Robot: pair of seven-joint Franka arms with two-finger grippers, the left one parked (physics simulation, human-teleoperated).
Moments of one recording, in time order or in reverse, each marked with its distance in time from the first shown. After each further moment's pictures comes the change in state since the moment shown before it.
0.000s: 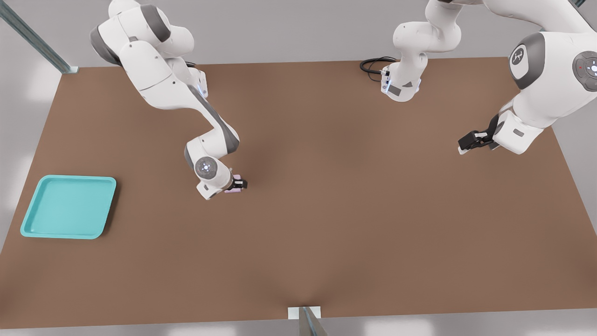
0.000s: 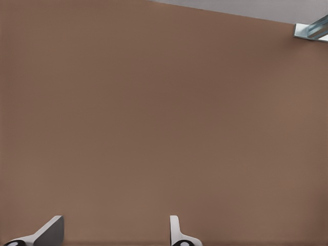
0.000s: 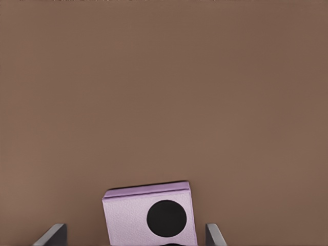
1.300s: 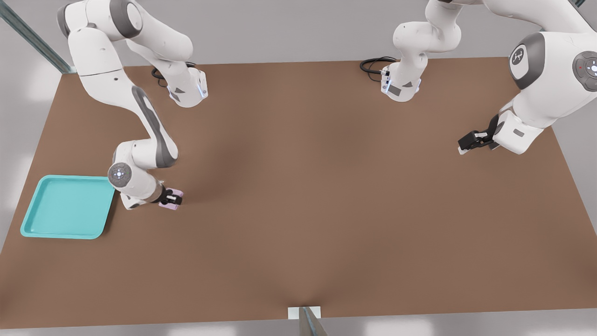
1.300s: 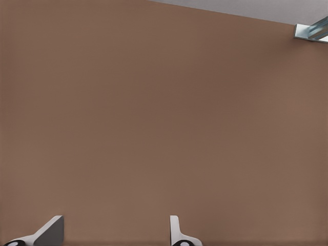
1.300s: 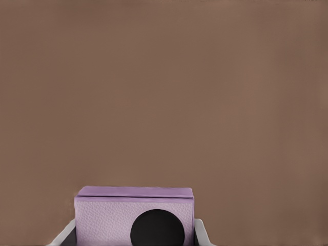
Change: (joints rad) arm -0.444 -0.122 0.000 -0.025 -0.021 -0.030 -0.211
